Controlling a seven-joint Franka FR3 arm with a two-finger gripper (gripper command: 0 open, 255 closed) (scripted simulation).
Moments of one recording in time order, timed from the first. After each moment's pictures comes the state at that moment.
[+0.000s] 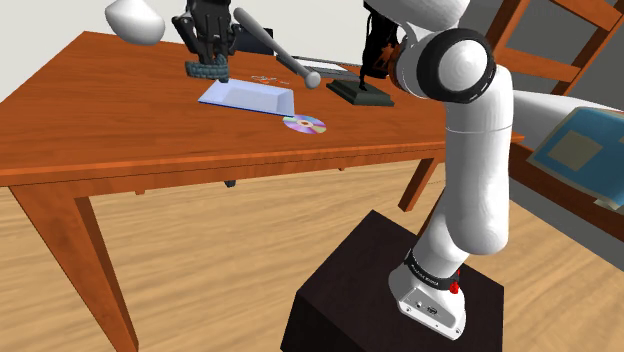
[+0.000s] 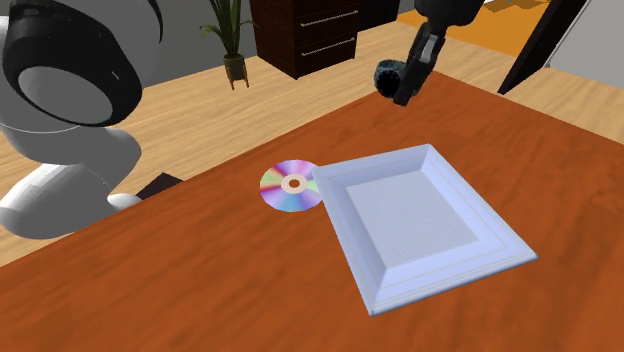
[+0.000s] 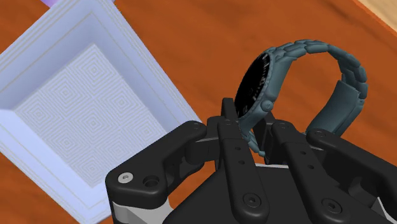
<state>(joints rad) 0.21 0.44 0.40 -0.89 -0.07 1.18 0.50</state>
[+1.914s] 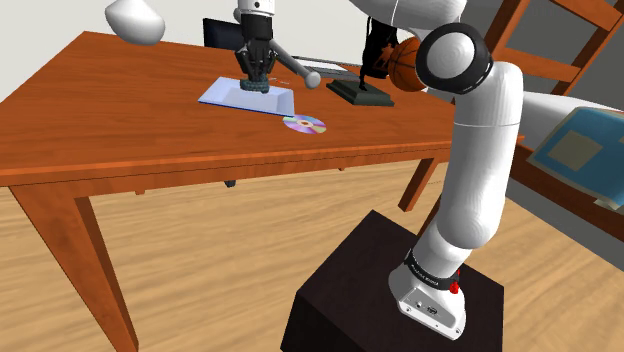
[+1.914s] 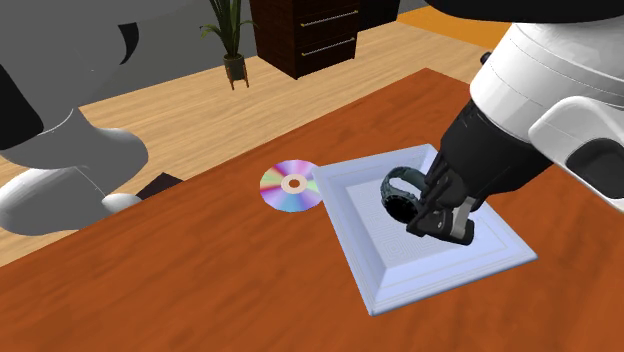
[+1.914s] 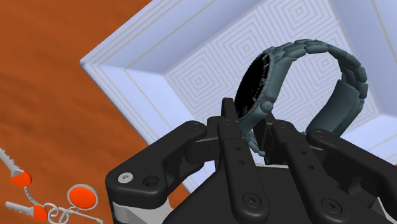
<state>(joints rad) -0.07 0.37 0.31 -1.15 -0.06 1.36 0.16</state>
